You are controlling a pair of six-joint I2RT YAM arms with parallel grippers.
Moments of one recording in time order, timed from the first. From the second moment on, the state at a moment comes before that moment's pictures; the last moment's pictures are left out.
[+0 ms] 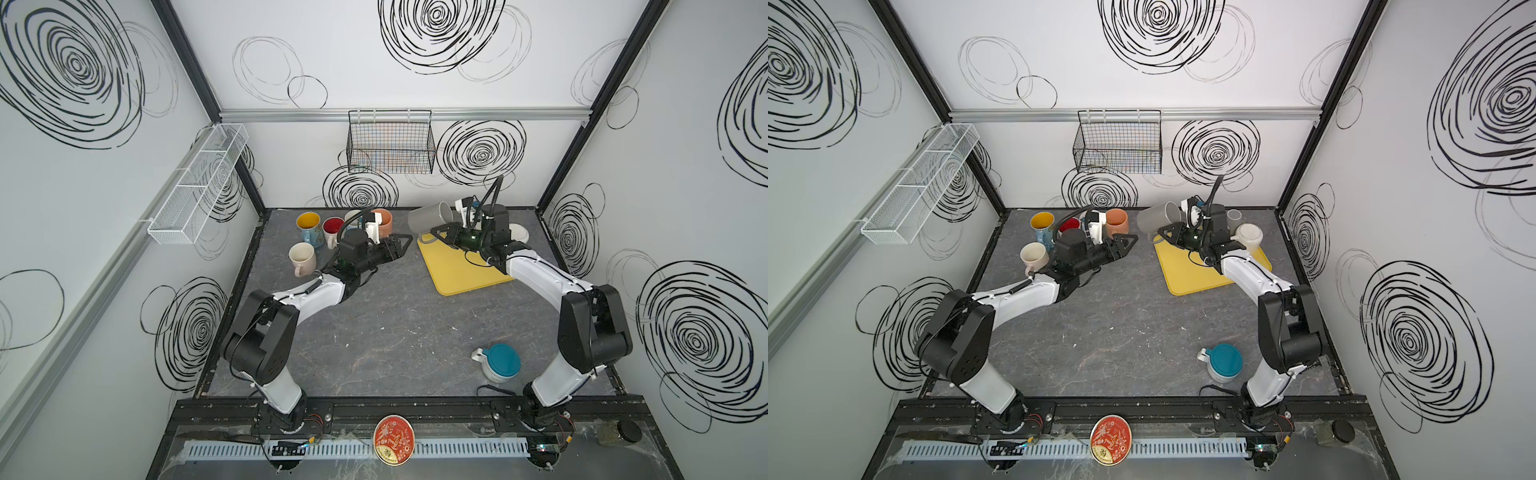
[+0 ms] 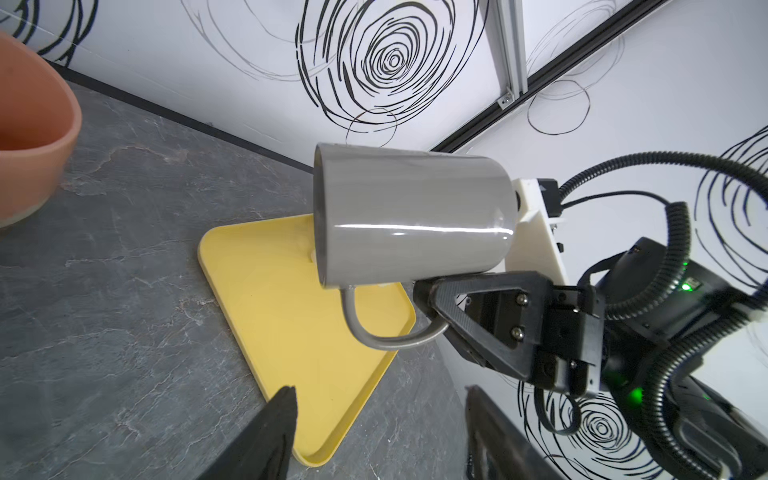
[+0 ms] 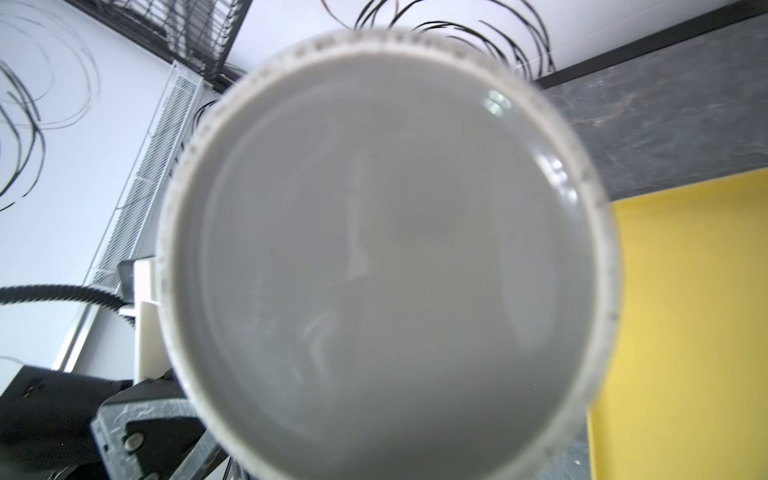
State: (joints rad) left arm -0.43 1.67 0.97 0.54 0.43 -0.88; right arm 0.31 1.68 1.21 0.08 -0.69 0.67
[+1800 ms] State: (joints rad) left arm -0.35 1.83 0.91 1.21 0.59 -1.44; right arm 0.39 1.83 1.42 0.22 -0.92 0.78
